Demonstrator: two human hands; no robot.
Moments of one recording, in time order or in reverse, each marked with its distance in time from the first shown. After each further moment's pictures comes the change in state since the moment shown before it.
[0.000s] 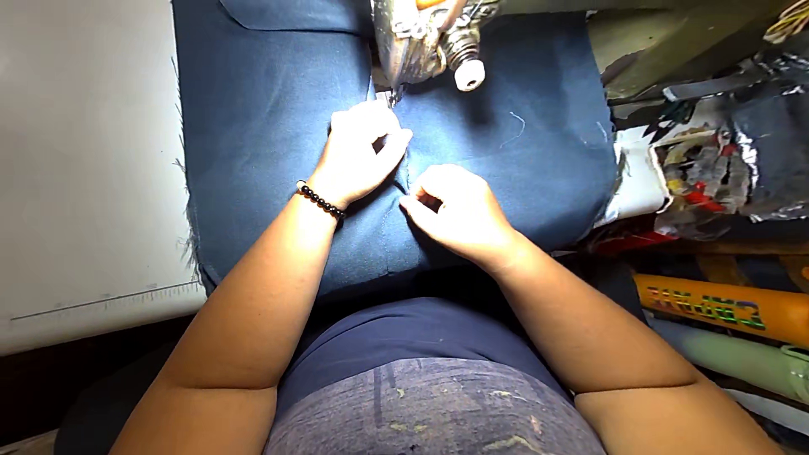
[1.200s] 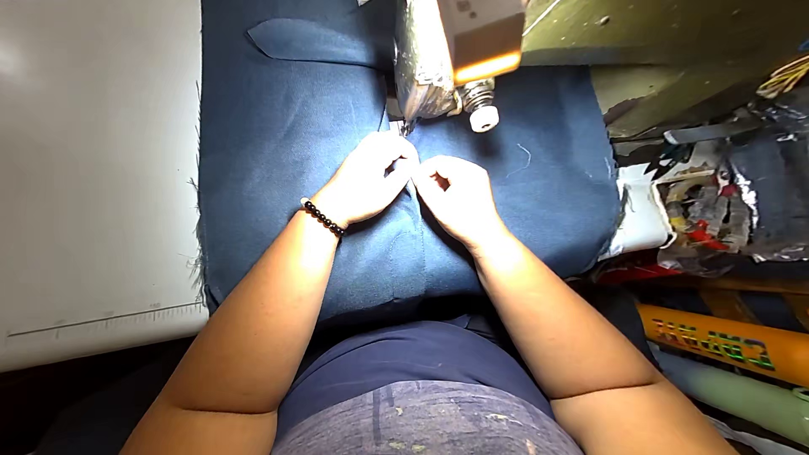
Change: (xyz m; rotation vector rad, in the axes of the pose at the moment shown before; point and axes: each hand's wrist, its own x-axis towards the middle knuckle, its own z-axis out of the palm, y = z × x) left_hand 0.004 -0.007 -0.008 -0.122 -0.203 -0.117; right_hand 0.040 0.024 0.015 0.169 0.158 0.153
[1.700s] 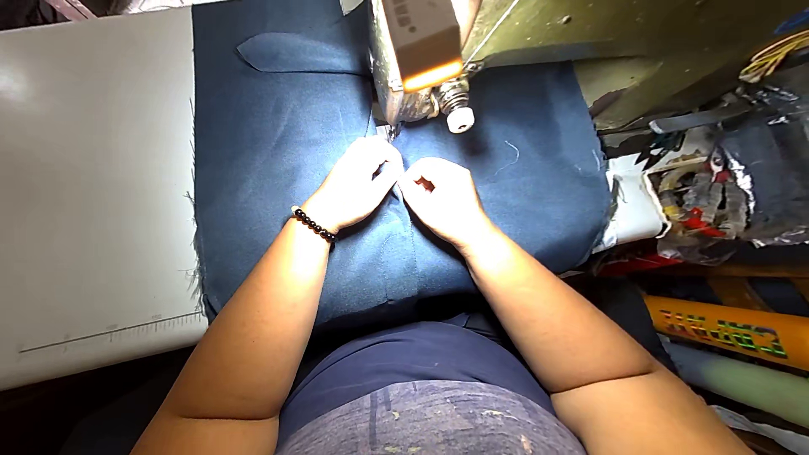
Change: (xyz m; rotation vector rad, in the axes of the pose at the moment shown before) left_hand 0.000 -0.002 0.000 0.033 -0.033 -0.037; right_hand -0.001 0.000 0.002 0.010 0.022 -0.051
